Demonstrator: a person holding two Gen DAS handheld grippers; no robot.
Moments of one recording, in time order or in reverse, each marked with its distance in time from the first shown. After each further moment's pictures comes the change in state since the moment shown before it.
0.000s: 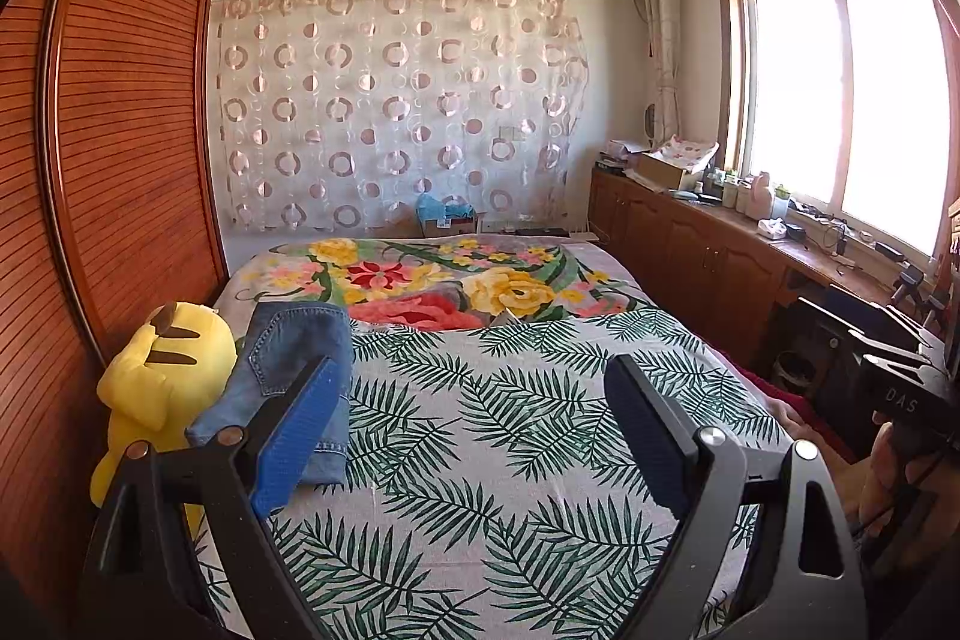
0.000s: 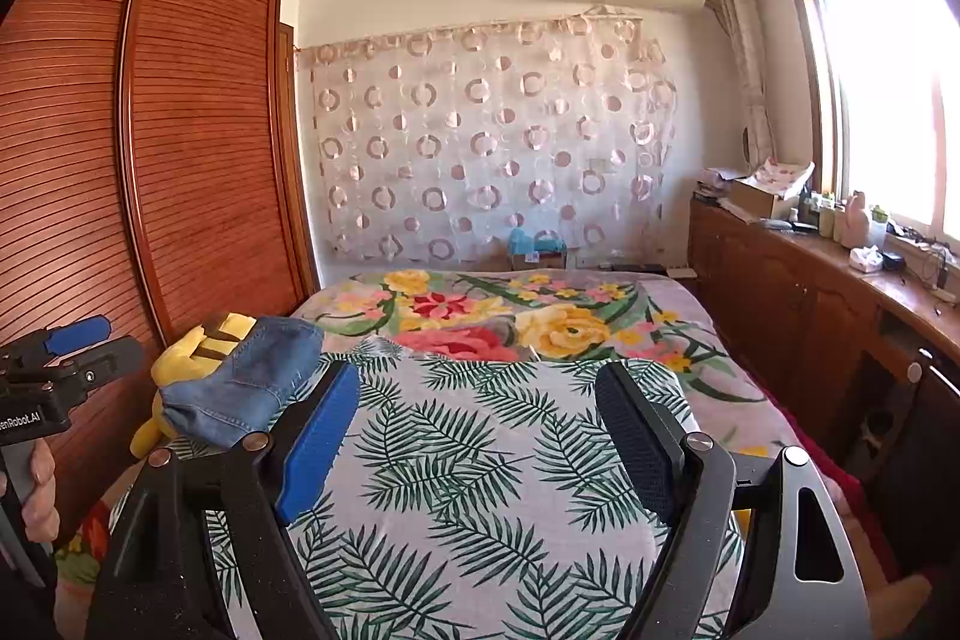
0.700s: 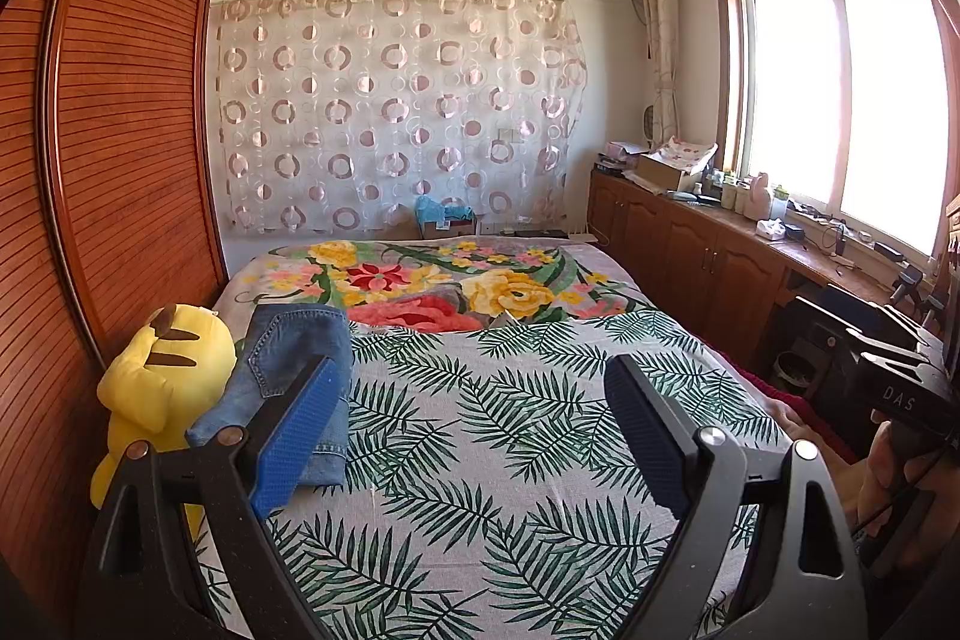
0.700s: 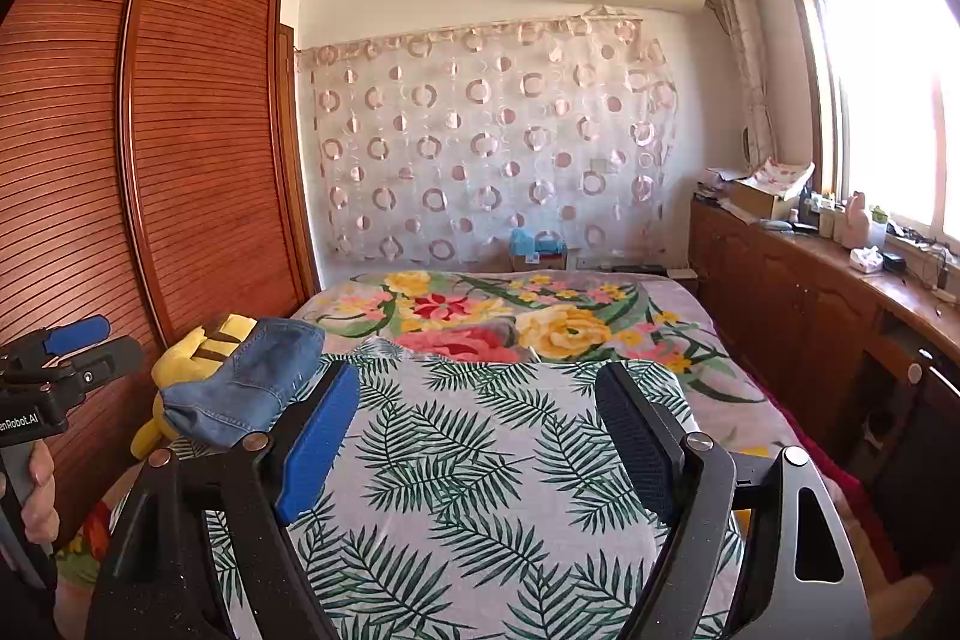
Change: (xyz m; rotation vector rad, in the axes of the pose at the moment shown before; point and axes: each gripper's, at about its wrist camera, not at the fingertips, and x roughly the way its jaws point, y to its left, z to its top) left arm 0.000 -0.001 -0.001 0.000 0.000 0.000; right arm 0.001 0.001 0.000 0.003 0.000 0.002
